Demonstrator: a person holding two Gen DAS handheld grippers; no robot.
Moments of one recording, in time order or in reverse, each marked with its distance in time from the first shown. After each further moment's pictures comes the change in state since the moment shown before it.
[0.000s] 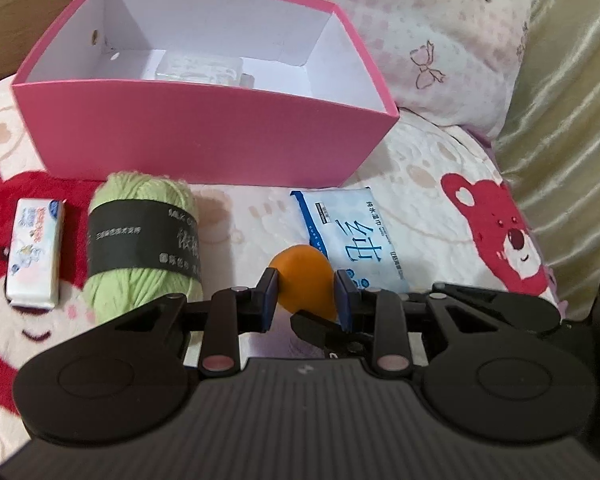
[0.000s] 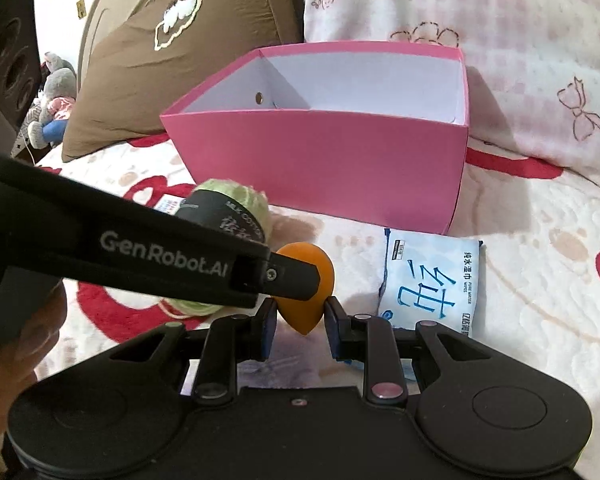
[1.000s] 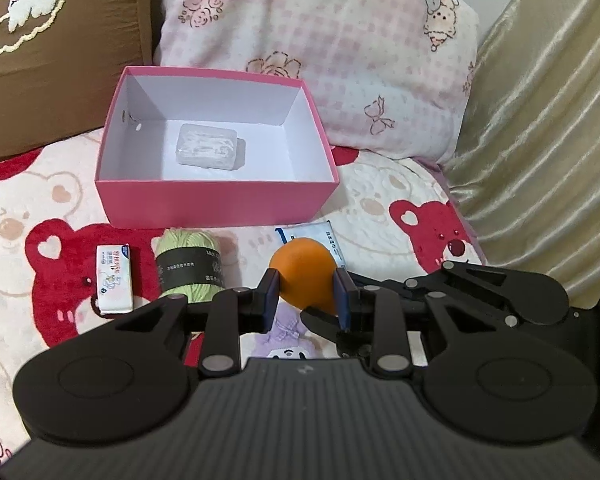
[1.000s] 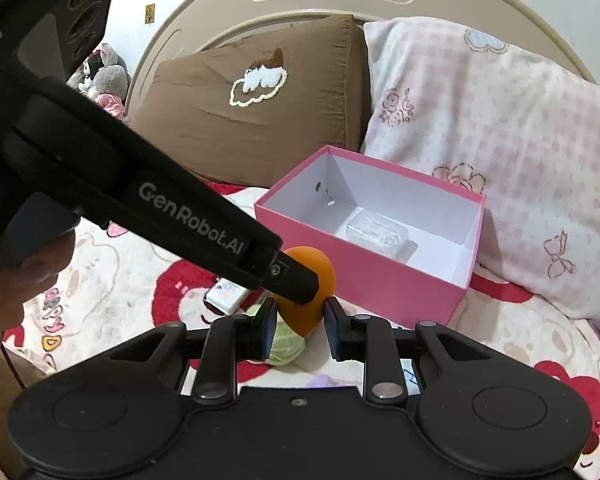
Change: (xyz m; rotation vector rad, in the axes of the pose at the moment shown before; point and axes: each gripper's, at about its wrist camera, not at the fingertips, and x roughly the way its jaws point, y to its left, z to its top) left arm -0.152 -0.016 0.037 0.056 -0.018 -0.034; right arm -0.114 0.082 0.057 -0.229 -0.099 -0.032
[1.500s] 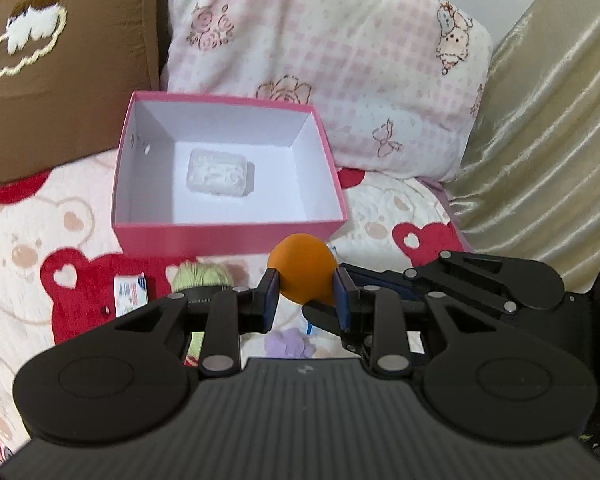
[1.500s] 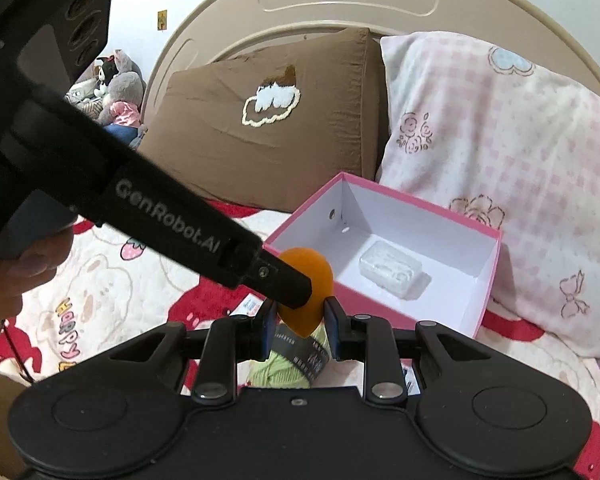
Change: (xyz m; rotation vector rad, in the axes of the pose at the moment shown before) left arm -0.012 0.011 0.062 -0.020 0.030 0.003; right arm 0.013 -0.014 0.051 -0.012 0.014 0.069
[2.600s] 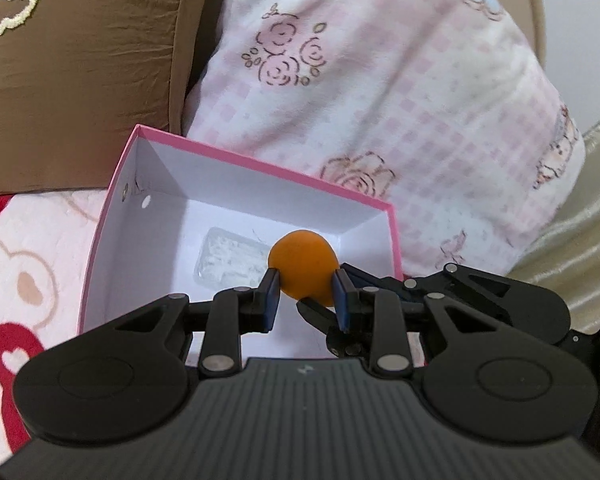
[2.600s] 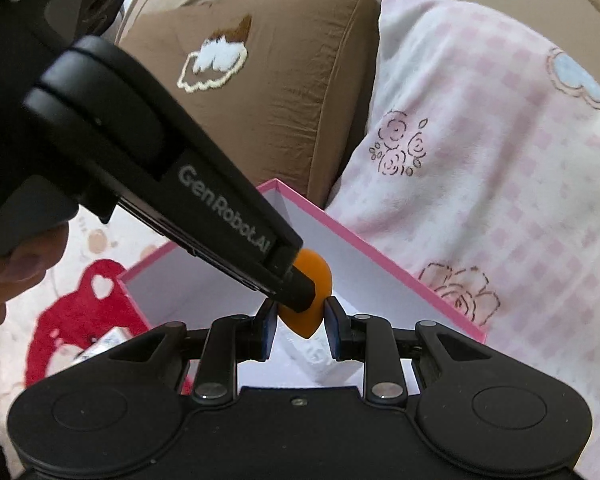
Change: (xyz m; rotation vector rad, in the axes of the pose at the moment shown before) left arm 0.136 0.093 0.114 -0.252 -0.055 -0.013; right arm 0.158 -0.082 0.079 -0.215 0.105 -0.083
